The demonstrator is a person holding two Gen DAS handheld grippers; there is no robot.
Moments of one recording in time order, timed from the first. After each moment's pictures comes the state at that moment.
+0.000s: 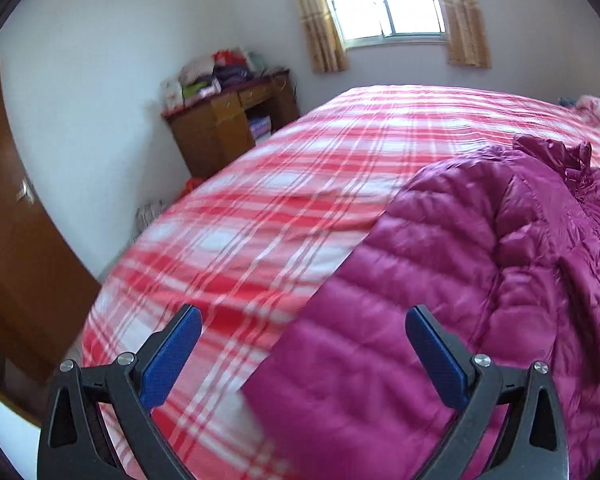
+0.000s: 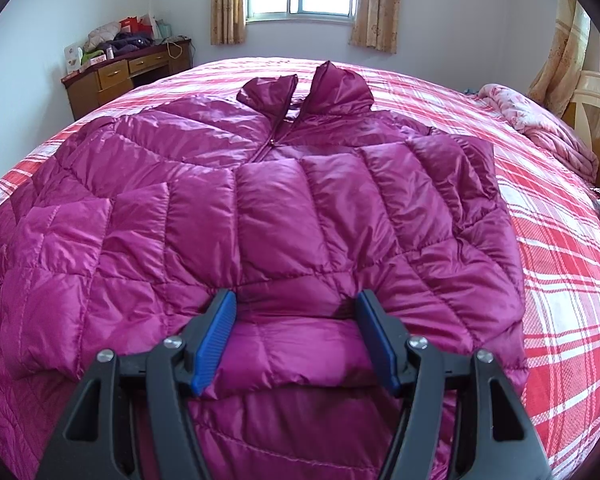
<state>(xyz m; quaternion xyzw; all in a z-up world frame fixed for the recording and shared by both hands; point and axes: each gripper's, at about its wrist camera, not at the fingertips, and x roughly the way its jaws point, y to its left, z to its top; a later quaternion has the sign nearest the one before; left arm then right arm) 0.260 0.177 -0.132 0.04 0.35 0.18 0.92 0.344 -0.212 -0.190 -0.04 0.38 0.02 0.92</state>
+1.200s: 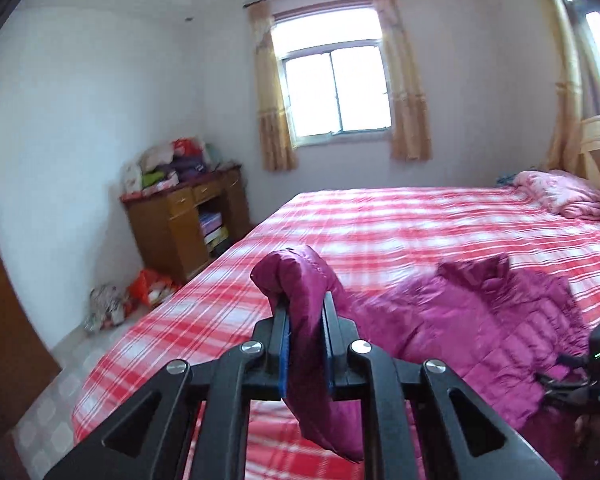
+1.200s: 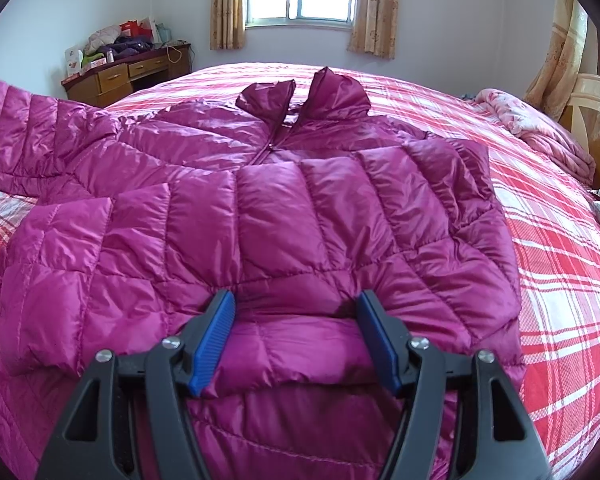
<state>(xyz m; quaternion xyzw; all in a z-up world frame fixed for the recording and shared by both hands) 0.254 0.116 0.009 0.06 0.17 0.05 0.98 0.340 -0.211 -0.189 -0.04 0.38 0.02 0.93</state>
